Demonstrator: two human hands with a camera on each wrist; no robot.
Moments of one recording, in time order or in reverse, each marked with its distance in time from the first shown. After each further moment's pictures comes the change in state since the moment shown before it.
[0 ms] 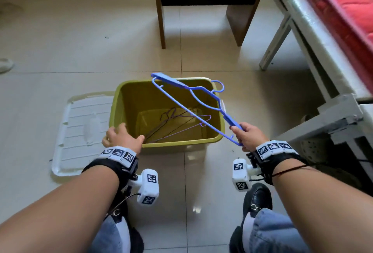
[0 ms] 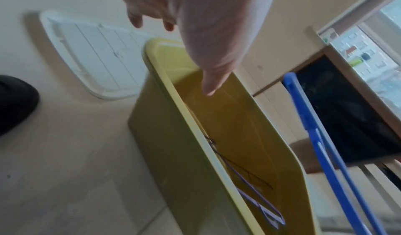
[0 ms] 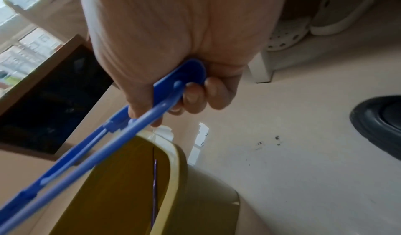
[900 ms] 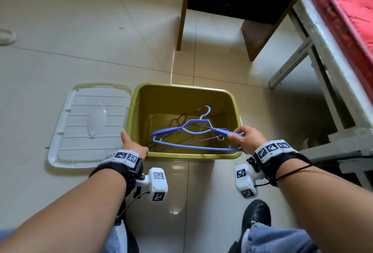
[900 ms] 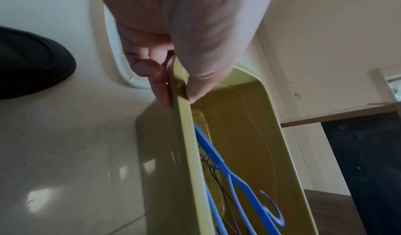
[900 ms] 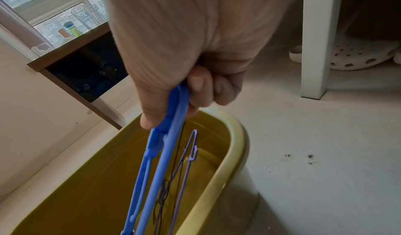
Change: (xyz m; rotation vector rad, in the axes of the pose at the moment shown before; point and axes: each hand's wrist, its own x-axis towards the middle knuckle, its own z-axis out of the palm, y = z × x) left_hand 0.054 -0.051 0.036 -0.385 -0.318 -0.271; right_hand 0.013 -0.061 0.033 -0.425 -0.030 -0.033
